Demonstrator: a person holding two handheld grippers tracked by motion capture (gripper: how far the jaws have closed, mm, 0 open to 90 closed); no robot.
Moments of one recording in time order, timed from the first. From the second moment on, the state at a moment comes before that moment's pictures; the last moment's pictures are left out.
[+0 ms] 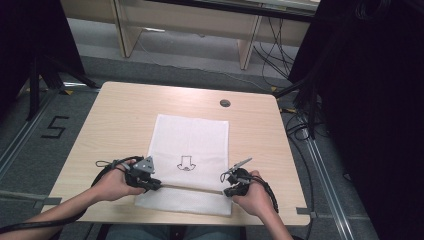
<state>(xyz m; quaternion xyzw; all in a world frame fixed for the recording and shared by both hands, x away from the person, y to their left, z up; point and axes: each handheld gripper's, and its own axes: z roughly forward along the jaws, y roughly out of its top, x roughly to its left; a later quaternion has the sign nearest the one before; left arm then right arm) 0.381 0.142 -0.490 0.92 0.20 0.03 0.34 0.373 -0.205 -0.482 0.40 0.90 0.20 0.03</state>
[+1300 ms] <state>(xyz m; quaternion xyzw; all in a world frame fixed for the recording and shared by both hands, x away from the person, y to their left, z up) 0.372 0.197 -0.495 0.90 0.26 0.04 0.35 0.373 -0.207 -0.482 0.41 0.89 0.20 0.02</state>
